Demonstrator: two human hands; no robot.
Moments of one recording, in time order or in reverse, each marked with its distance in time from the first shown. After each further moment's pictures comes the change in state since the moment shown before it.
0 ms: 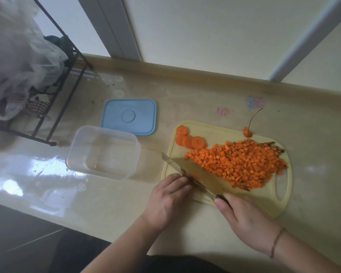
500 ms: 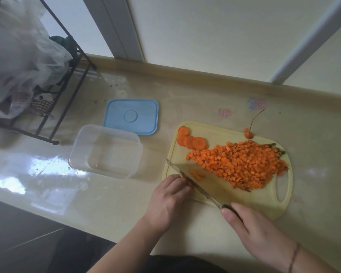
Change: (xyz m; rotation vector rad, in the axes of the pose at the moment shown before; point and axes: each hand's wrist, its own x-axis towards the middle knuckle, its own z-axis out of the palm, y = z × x) left_hand 0.003 0.010 -0.006 -0.009 0.034 -0.027; right_hand -0.023 0.003 -0.001 0.070 0.036 -0.004
